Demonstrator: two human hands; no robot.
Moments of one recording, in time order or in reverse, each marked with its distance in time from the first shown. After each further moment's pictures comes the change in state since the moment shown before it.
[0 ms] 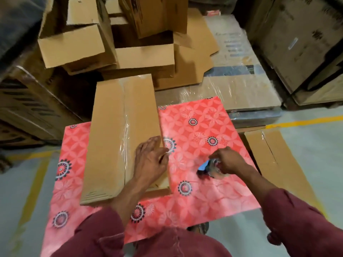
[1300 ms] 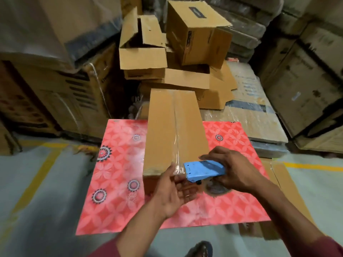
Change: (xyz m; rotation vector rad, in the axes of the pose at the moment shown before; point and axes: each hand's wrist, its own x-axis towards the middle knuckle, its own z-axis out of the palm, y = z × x) left_hand -0.166 -0.017 -0.118 -1.870 -0.311 -1.021; right_hand -0.163 -0.253 -0.086 0.073 0.345 -0.525
